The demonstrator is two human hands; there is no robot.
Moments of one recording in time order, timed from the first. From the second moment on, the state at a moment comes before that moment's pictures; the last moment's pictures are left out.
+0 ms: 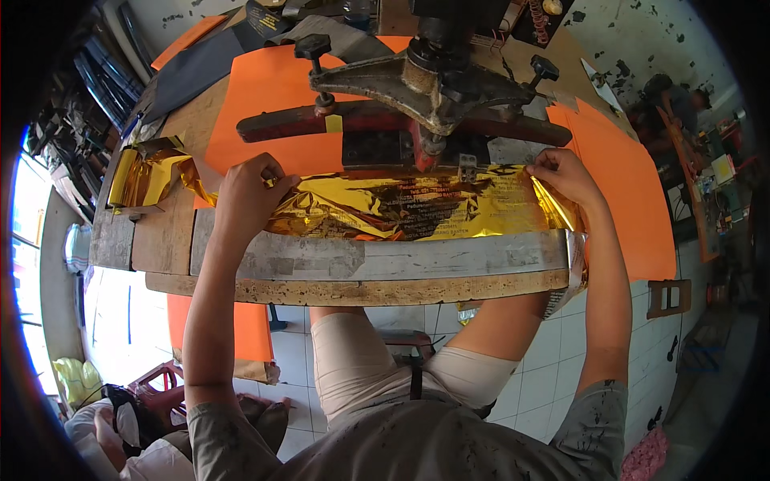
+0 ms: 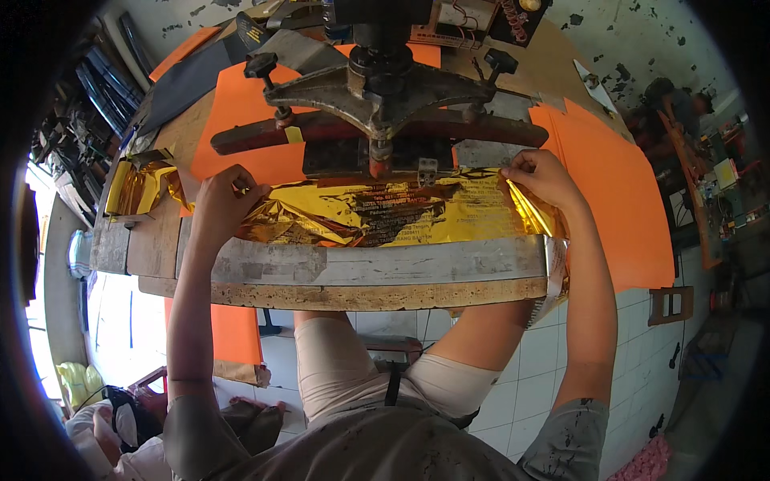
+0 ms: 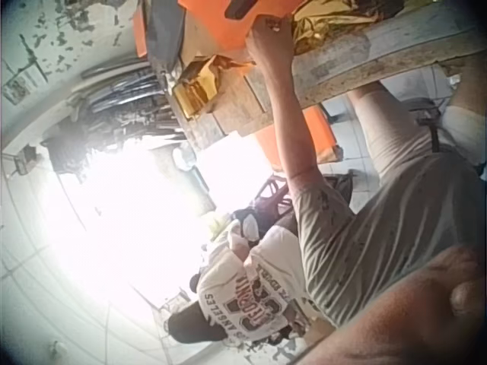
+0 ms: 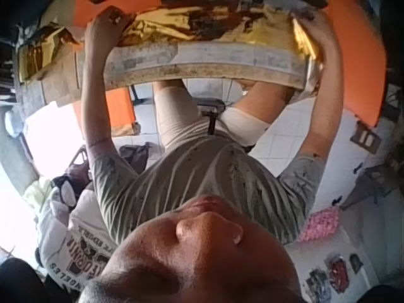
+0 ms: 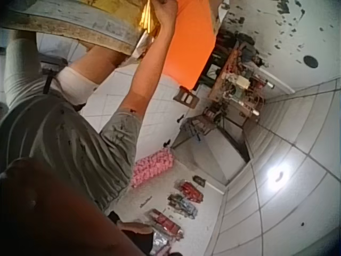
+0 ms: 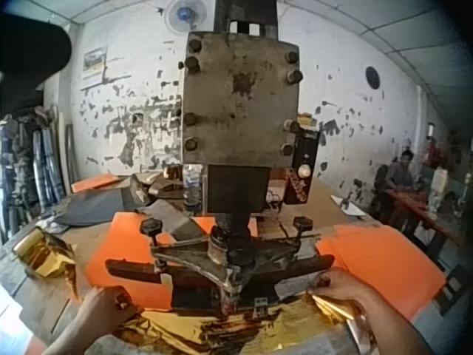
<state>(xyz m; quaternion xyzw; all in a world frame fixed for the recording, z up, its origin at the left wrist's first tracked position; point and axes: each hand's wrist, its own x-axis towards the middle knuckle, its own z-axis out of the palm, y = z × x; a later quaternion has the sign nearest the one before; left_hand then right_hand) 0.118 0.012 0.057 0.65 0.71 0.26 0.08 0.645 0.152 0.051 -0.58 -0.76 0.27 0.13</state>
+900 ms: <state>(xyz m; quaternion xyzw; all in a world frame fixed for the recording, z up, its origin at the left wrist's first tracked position) 0.121 -0.067 0.070 0.64 0.66 0.36 -0.11 0.646 0.042 0.095 -0.59 -0.74 0.13 0.29</state>
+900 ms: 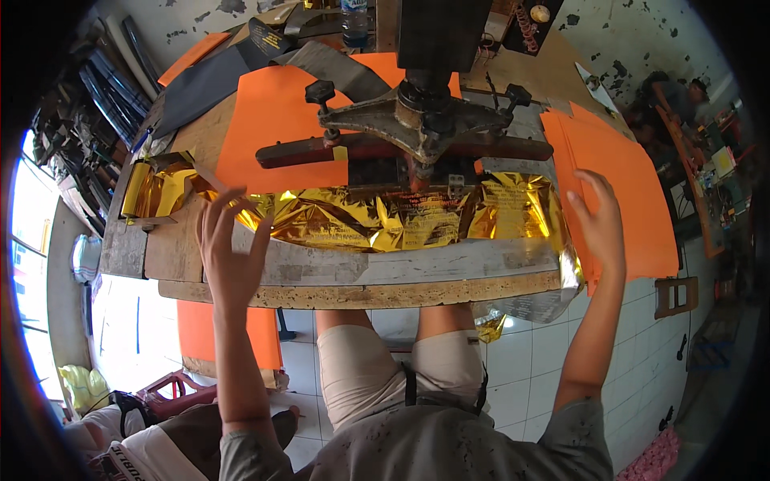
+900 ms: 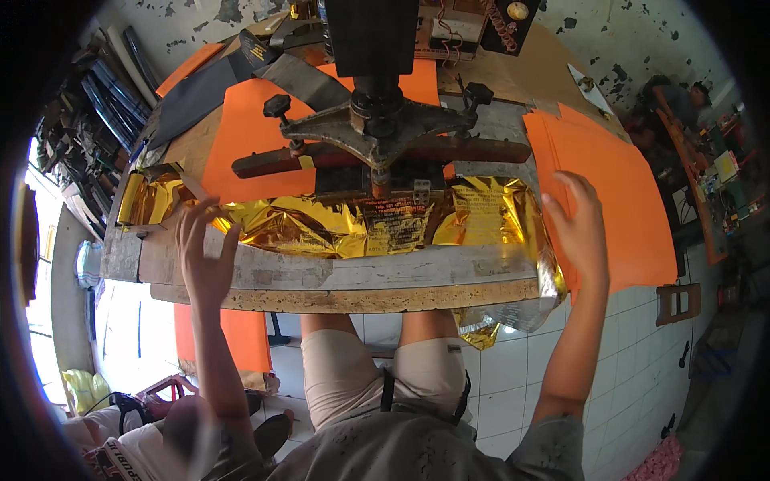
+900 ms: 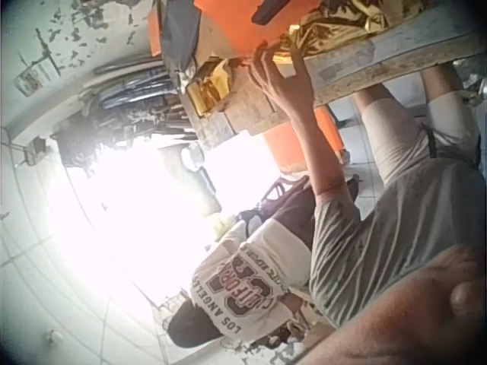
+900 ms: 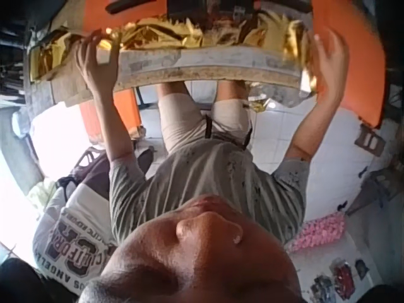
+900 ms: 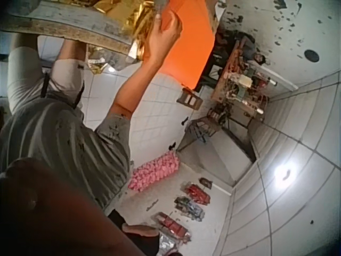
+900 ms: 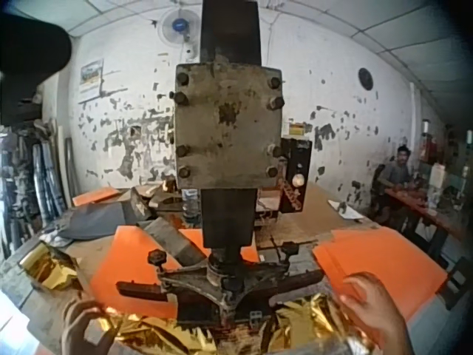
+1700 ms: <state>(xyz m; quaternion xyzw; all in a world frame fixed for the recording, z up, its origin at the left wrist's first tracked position) 0.219 -0.174 -0.090 0.67 0.63 0.39 -0.07 0.545 -0.060 0.016 -0.52 -0.80 -0.02 0.30</state>
